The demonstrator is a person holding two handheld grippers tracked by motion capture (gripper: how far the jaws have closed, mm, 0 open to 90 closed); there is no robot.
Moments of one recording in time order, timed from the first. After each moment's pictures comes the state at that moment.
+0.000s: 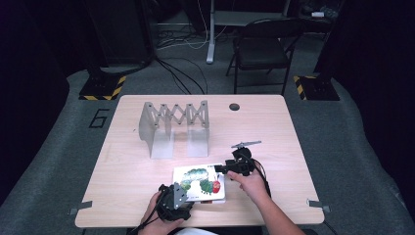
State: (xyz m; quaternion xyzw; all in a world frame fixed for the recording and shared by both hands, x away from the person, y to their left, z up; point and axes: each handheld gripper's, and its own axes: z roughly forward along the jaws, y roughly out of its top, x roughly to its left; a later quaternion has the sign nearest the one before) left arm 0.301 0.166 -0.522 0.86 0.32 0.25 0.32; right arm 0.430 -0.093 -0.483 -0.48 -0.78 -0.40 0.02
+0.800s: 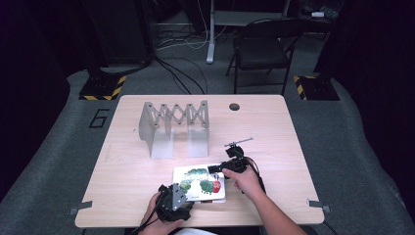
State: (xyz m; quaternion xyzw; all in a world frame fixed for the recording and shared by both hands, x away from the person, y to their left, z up) left arm 0.299 0.168 -0.525 0.85 0.31 0.26 0.33; right arm 0.449 -0.075 -0.499 -0.47 -0.79 -0.39 0.09
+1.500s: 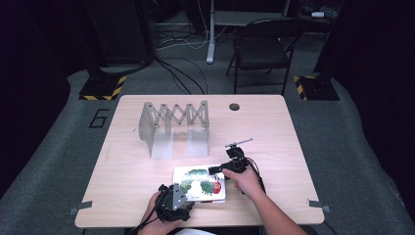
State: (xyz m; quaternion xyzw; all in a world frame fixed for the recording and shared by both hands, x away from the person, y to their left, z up) left arm 0.300 0.169 -0.522 0.86 0.30 0.25 0.32; right arm 0.451 -0.078 -0.507 -0.49 -0.78 -0.37 0.12
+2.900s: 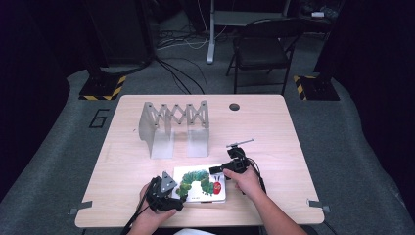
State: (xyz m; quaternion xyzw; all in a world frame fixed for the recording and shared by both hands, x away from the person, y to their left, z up) left arm 0.329 0.198 -0.504 0.85 0.38 0.18 0.33; right arm 0.451 -0.081 -0.508 -0.49 -0.77 -0.38 0.13
